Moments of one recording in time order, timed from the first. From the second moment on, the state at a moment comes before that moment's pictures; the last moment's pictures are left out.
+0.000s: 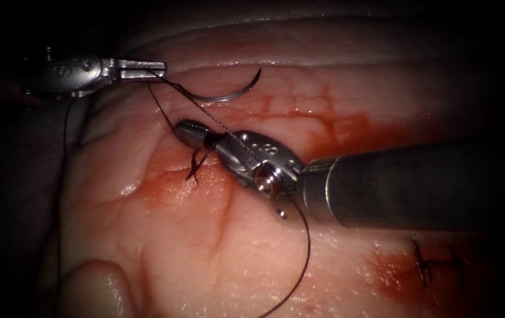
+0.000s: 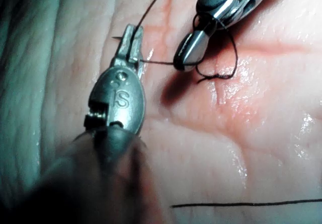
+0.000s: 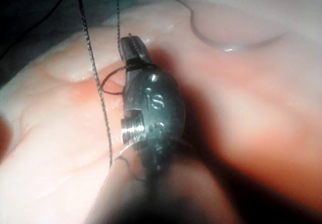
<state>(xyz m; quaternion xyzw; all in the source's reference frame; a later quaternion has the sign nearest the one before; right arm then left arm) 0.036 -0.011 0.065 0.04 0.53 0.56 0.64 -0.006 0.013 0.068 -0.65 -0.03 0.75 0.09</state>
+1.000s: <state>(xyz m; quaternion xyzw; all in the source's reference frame) 0.034 -0.016 0.063 0.02 0.53 0.54 0.66 -0.004 0.026 0.077 -0.51 0.10 0.84 0.12</state>
